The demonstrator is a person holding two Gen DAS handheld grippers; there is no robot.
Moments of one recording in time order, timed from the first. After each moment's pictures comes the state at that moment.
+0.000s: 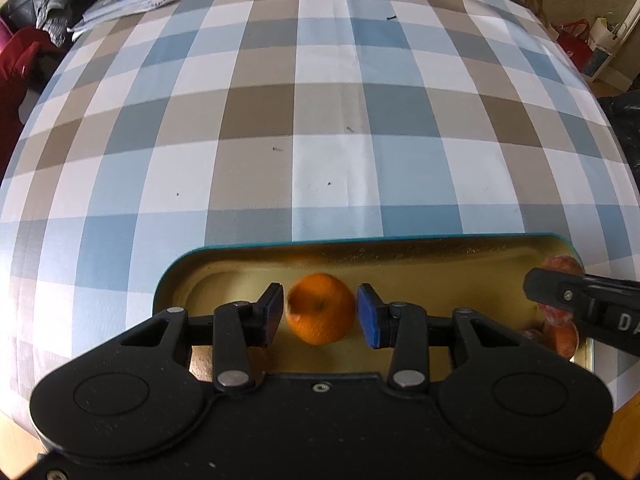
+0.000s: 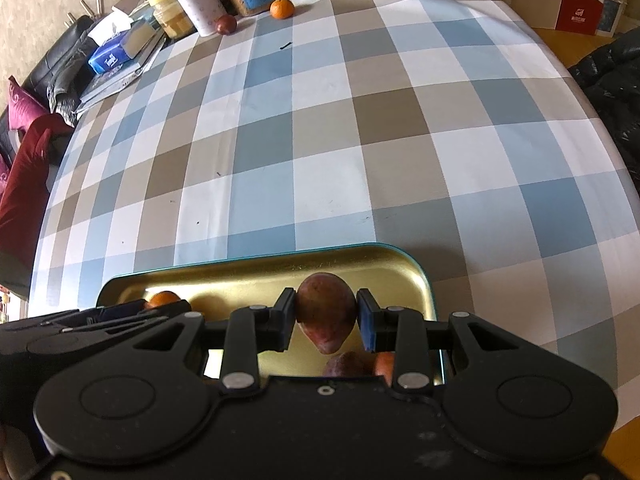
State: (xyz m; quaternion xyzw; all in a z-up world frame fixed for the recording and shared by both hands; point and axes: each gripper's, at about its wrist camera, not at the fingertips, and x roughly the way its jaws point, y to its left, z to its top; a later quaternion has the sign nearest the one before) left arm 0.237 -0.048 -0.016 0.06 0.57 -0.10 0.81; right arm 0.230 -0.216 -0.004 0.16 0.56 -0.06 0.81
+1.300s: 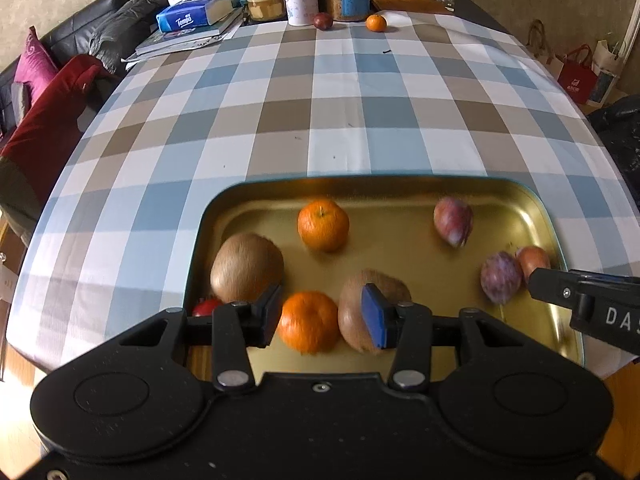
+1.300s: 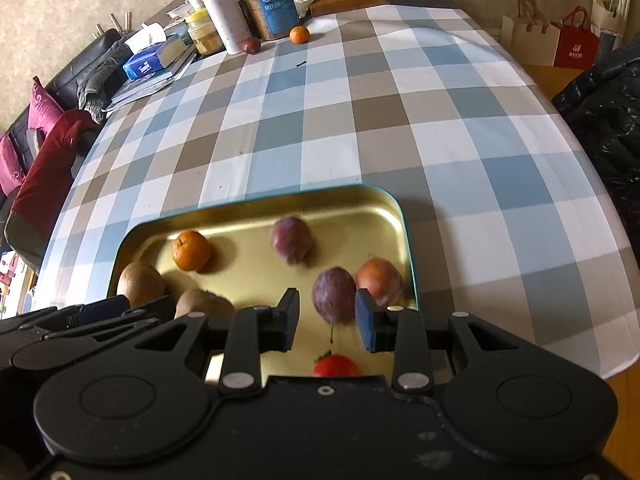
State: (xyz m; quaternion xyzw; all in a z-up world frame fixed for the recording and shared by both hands) left arm 0.129 -0.043 0.011 0.07 0.50 -0.07 0.86; right arm 0.123 -0.206 0.019 0.13 0.50 -0.05 0.85
